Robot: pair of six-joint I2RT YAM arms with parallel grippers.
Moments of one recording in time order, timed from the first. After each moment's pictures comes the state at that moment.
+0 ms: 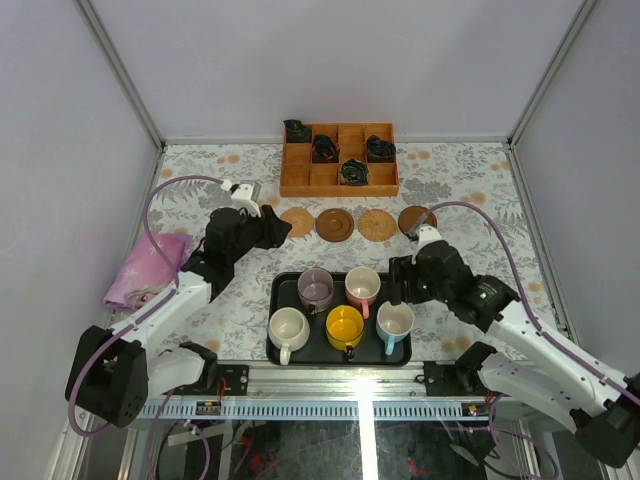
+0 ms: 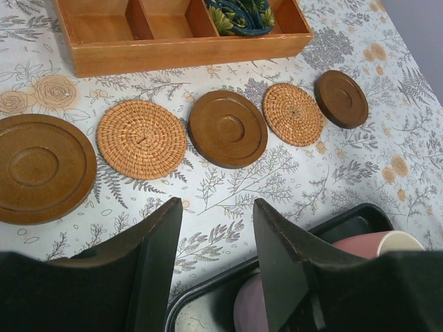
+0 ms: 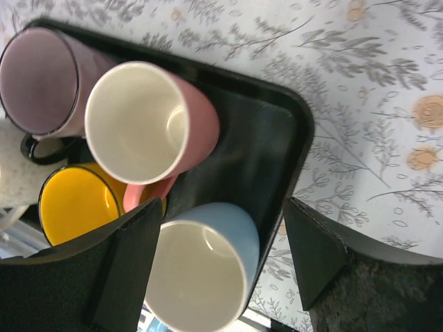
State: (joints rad) left arm -0.38 1.13 0.61 0.22 0.16 -0.37; right arm 0.68 0.81 0.68 -0.63 0.04 0.45
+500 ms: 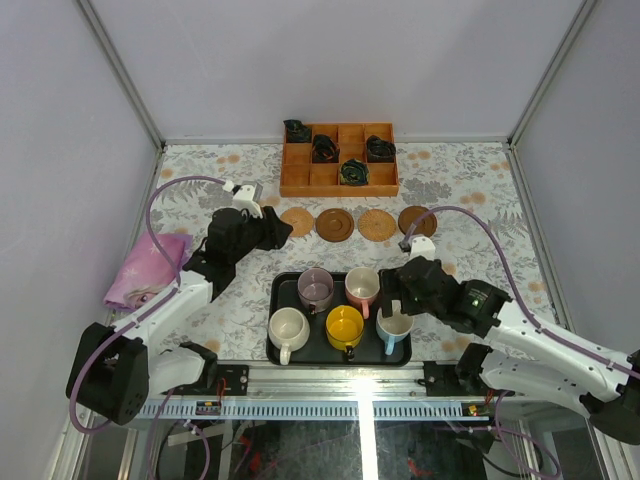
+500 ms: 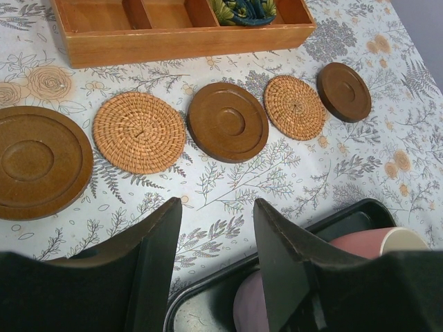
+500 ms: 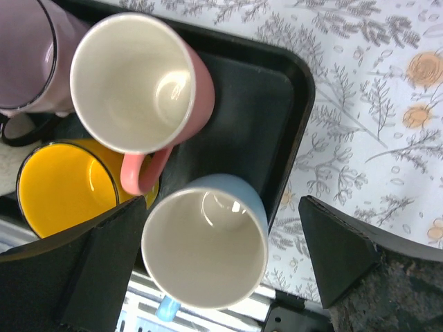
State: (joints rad) left arm -0.39 1.15 0.61 0.22 0.16 -0.37; right arm 0.93 0.87 0.73 -0.74 0.30 0.61
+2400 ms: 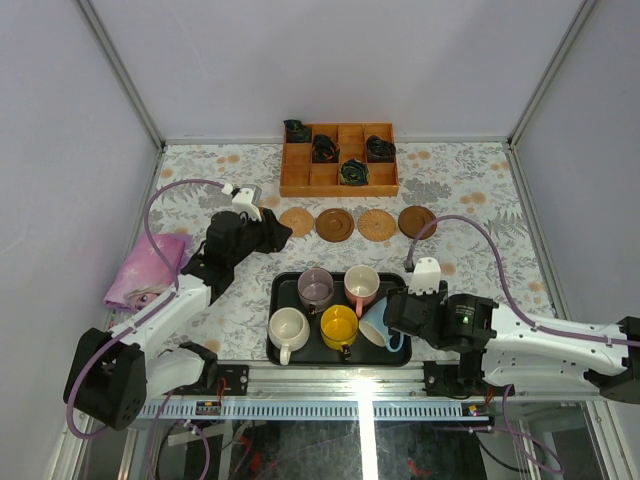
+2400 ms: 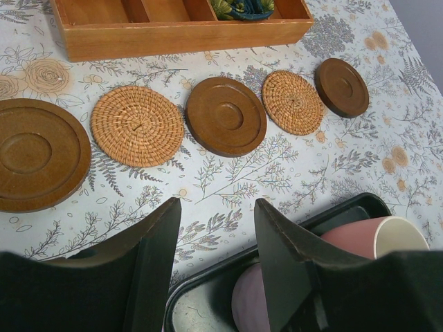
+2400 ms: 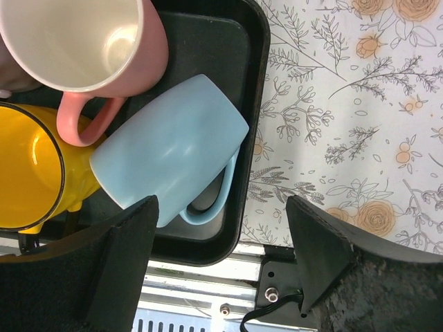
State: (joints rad) left arm -0.39 1.12 0.59 0.21 0.16 -0.38; right arm 1.30 0.91 0.79 -1.08 0.63 1.07
